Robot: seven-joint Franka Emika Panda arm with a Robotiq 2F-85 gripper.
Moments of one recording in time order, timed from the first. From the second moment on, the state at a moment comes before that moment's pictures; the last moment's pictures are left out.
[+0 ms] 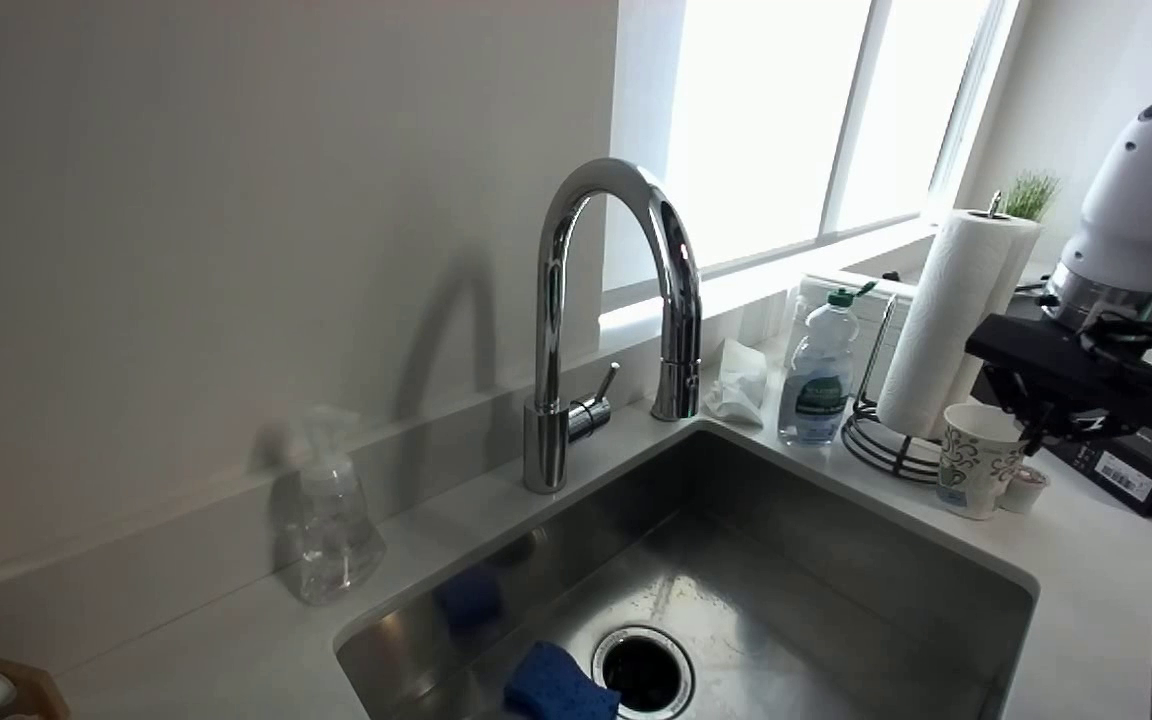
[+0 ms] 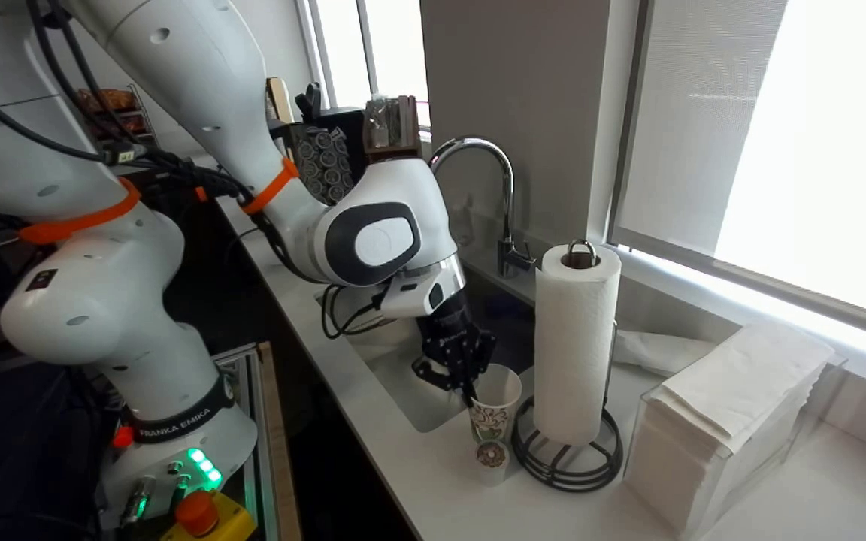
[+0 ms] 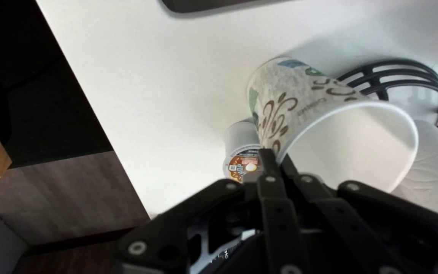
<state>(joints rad) -0.21 -0.12 -0.25 -2.76 -0.84 2.78 1.89</state>
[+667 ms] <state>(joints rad) -0.23 -0.07 -0.30 -2.76 -1.10 2.95 2.11</state>
